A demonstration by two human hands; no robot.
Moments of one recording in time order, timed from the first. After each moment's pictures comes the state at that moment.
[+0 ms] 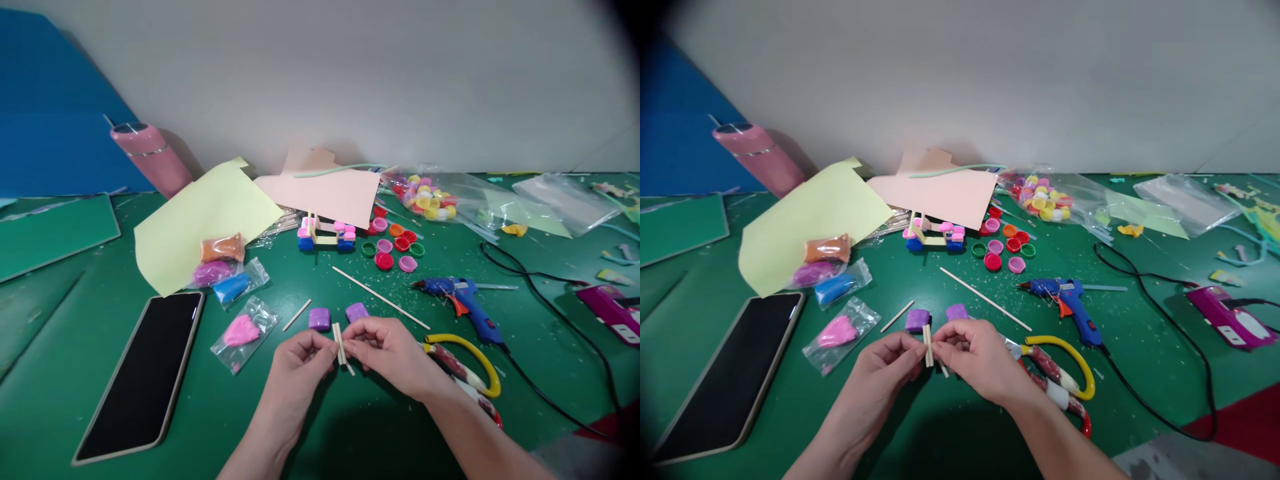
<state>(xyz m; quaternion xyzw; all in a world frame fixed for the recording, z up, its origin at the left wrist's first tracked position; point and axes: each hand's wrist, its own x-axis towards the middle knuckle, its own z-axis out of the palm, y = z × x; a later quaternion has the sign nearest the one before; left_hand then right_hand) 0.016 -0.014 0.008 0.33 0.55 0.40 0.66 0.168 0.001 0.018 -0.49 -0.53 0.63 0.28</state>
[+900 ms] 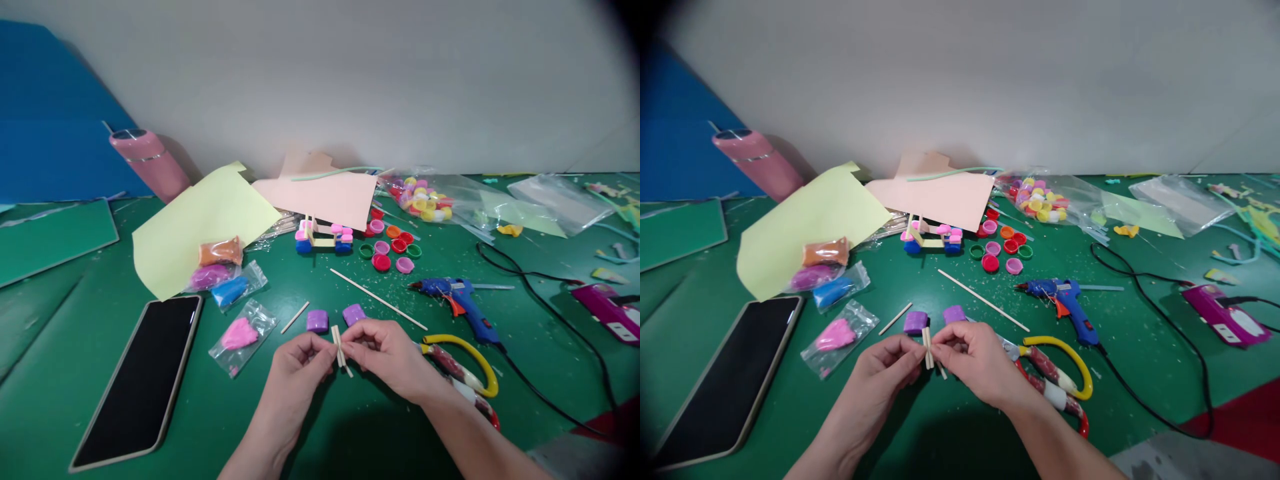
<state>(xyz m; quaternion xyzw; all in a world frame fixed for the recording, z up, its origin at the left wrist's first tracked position) 0.015 -0.016 0.006 0.34 0.54 0.39 0.66 0.167 -0.001 0.018 -0.50 -0.53 0.62 0.29</state>
